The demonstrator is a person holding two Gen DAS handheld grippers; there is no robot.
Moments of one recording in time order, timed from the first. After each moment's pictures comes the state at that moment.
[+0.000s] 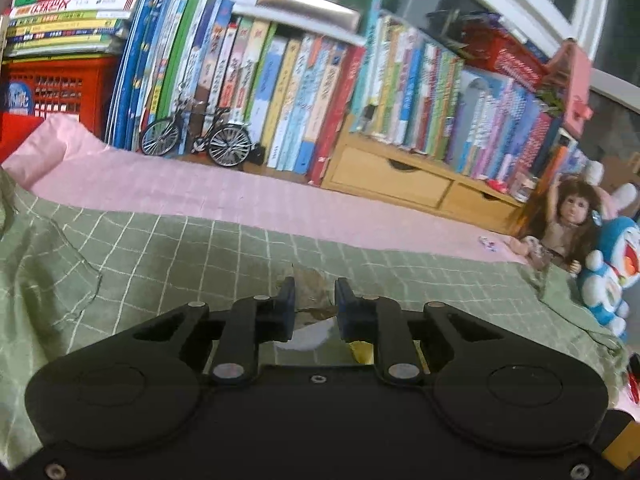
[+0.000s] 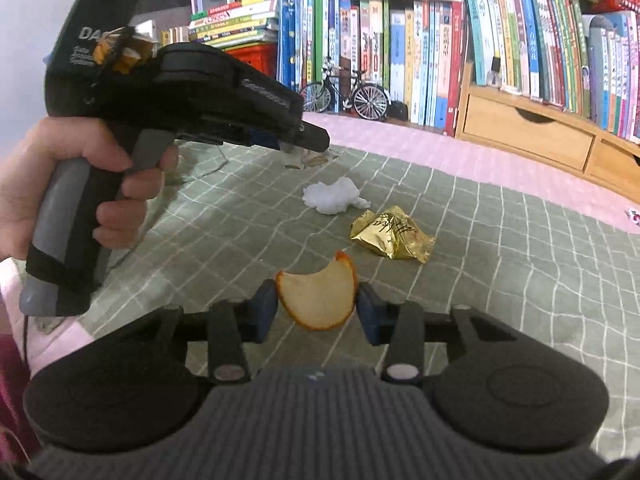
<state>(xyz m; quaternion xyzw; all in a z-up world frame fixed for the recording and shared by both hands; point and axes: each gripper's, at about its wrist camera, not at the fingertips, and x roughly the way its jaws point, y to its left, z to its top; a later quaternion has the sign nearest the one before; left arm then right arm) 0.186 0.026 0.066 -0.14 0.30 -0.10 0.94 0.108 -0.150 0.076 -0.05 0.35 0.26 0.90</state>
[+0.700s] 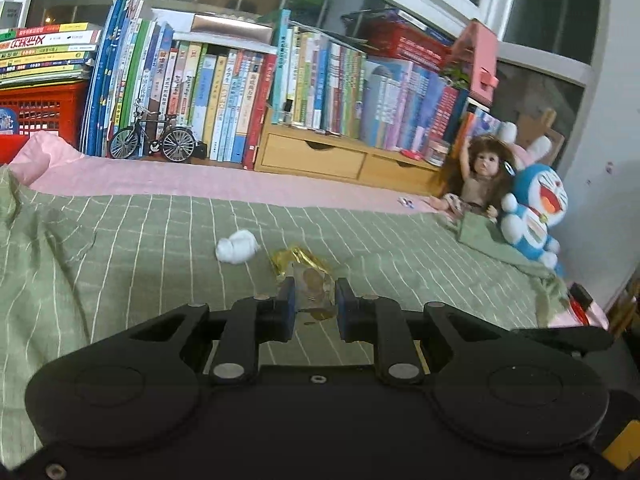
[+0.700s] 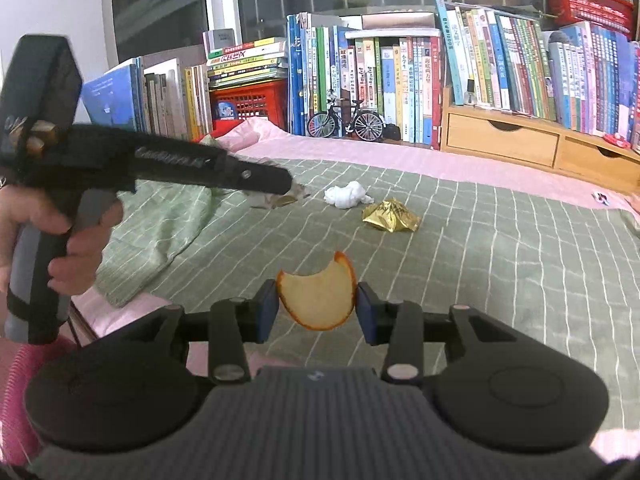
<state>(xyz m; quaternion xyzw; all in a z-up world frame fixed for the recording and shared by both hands) 0.039 0.010 0.084 -0.09 0.27 -0.19 0.94 0.020 -0.185 0.101 -0.01 0.32 0.26 0.91</state>
